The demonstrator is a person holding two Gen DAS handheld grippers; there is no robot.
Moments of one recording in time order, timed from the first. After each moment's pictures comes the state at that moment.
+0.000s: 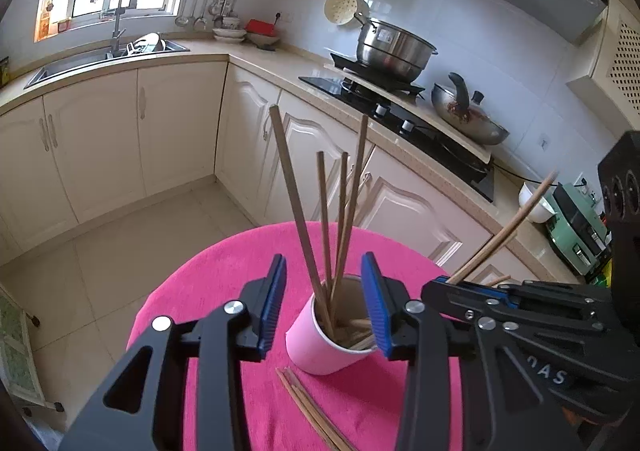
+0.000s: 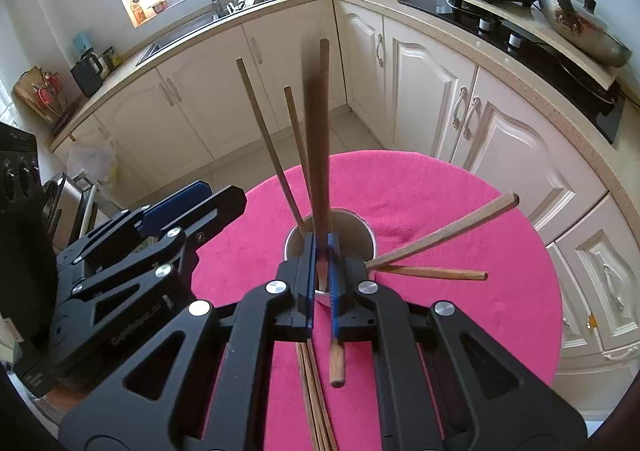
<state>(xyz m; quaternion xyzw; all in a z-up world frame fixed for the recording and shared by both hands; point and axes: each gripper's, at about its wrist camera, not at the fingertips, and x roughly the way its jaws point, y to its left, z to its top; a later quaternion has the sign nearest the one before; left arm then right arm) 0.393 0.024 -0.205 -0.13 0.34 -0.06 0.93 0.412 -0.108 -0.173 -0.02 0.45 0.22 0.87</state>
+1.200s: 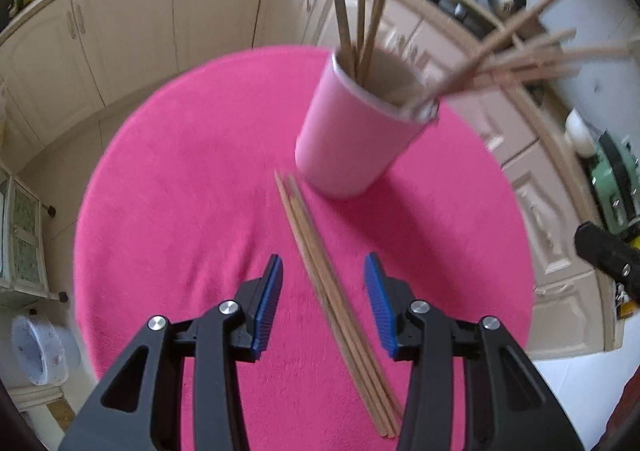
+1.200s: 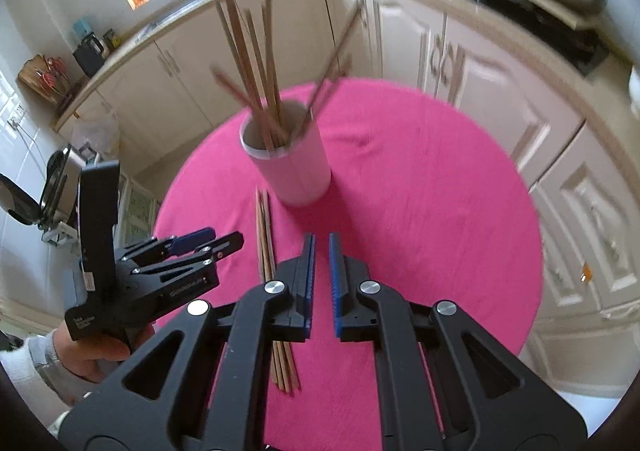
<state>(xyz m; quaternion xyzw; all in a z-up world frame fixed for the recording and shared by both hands) 0.337 -0.019 -0.319 -0.16 0.53 0.00 0.84 0.342 -0.194 -0.213 -0.02 0.50 0.22 0.84</state>
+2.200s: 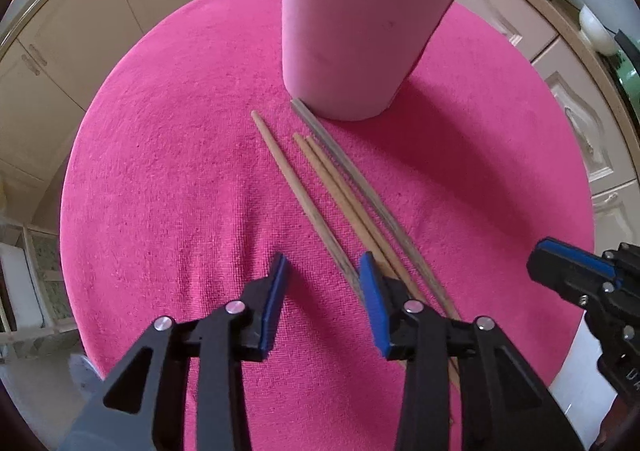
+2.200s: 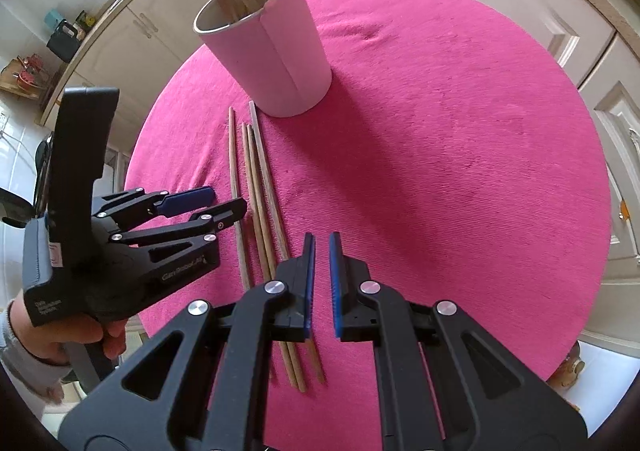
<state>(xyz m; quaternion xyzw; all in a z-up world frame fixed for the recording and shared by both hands) 0.364 -0.033 -0.373 -0.03 0.62 -0.04 0.78 0.344 -0.173 -0.301 0.01 0.58 0.20 0.79</state>
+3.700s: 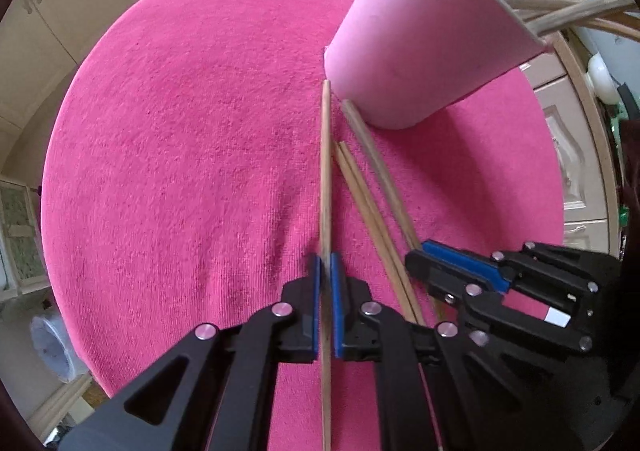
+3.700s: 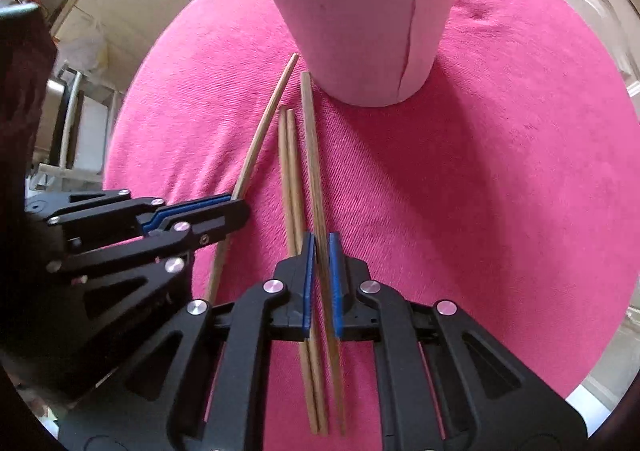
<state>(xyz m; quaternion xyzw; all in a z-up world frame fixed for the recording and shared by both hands) 0.377 0.007 -0.377 -0.14 0.65 -0.06 0.74 0.390 -0.096 -0.348 -0.07 0.65 0.24 0.72</state>
